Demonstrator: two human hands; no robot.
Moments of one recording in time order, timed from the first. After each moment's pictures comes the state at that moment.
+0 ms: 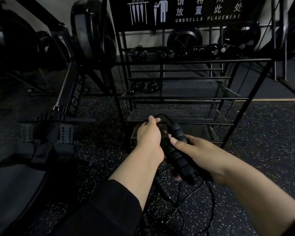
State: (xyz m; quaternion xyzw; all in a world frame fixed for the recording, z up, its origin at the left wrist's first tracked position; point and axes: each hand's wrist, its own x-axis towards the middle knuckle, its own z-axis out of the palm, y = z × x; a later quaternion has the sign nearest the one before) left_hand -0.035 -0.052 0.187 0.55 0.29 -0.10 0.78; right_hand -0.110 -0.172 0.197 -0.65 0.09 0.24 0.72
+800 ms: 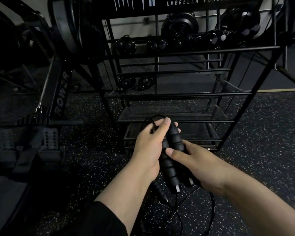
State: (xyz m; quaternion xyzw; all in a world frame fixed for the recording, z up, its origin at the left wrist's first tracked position) left_hand -0.026 -0.067 0.159 0.58 0.08 -0.15 0.80; right_hand -0.080 -0.191 0.158 -0.66 0.07 0.22 0.71
